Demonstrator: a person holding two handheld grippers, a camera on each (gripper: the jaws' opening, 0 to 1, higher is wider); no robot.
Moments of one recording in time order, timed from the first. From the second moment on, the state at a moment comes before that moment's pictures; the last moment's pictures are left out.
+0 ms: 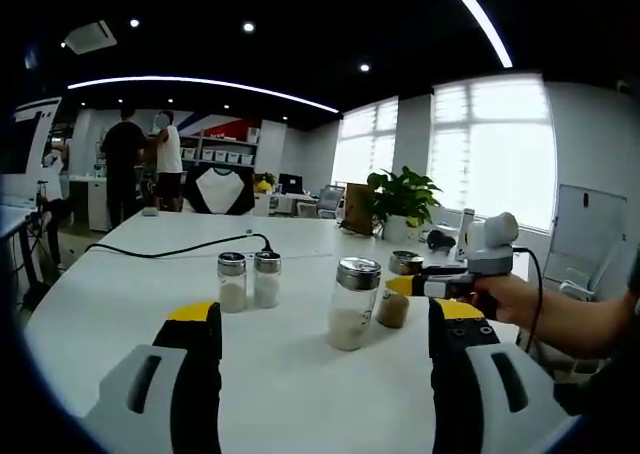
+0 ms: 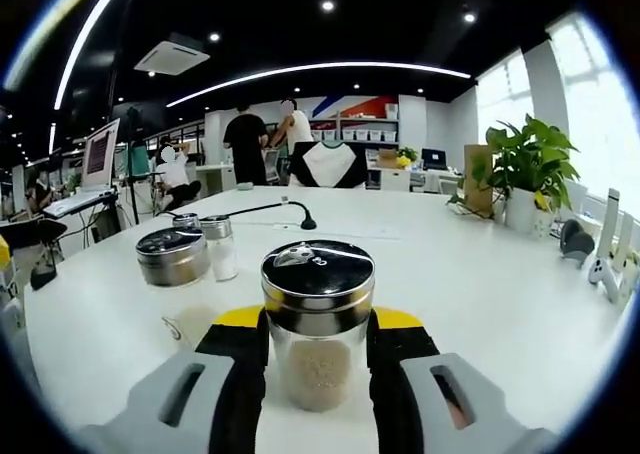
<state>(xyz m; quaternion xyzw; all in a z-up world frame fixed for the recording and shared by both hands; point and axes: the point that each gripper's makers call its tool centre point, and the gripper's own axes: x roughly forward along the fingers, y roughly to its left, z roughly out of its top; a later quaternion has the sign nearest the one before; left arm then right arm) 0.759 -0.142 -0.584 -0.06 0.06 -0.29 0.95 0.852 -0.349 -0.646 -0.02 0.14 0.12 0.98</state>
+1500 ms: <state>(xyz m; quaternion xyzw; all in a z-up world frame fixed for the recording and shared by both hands) 0.759 -0.142 -0.584 -0.06 0.07 -0.29 0.95 0.848 -0.341 -0.647 -0.06 0.17 0.29 0.94</state>
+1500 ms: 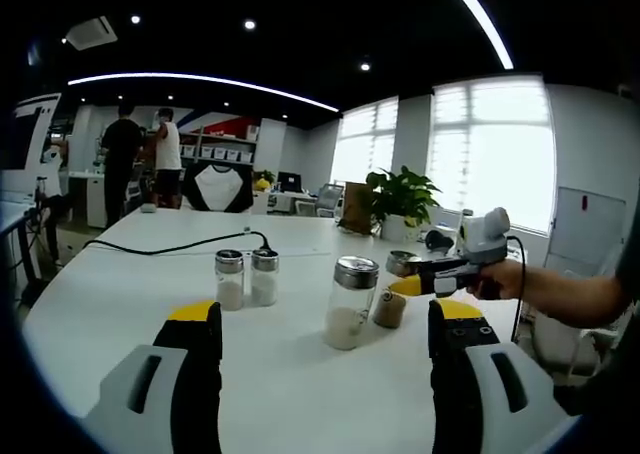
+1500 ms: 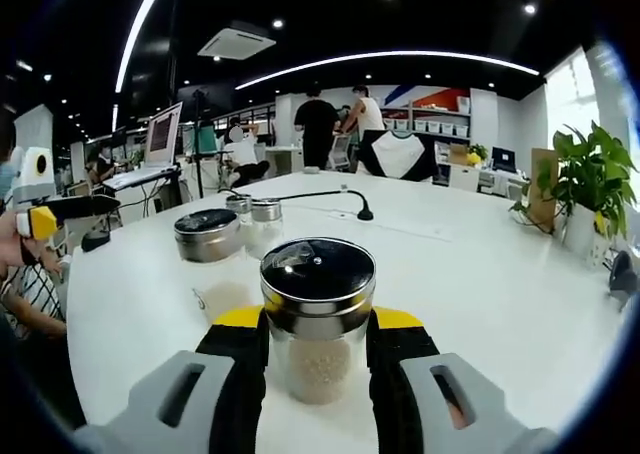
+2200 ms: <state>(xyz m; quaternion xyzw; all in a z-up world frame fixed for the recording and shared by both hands) 0.758 -0.142 -0.581 -0.06 0.07 -0.30 0.95 0.843 -0.338 -0.647 -0.07 0.17 0.38 0.91</state>
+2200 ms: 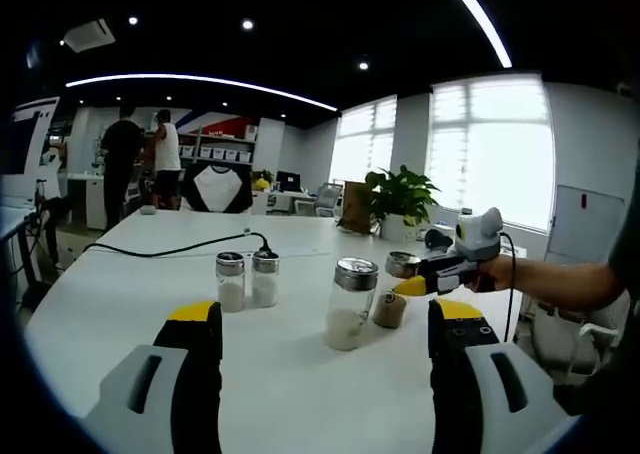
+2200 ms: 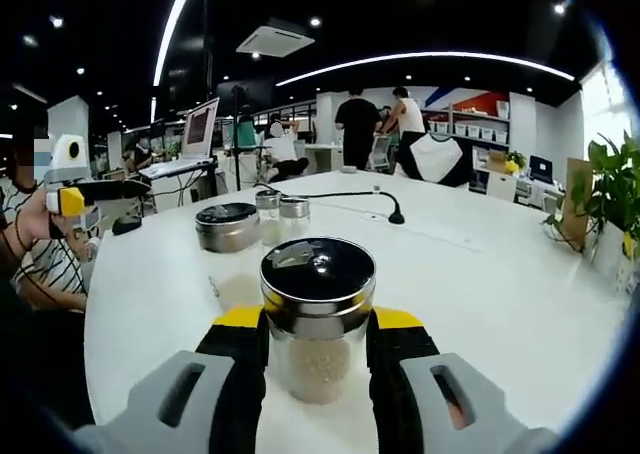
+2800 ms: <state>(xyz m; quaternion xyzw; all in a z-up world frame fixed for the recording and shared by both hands) 0.760 -0.144 -0.577 -0.06 0.07 -0.30 0.95 0.838 -0.337 -0.646 -0.08 0.16 0.45 0.87</state>
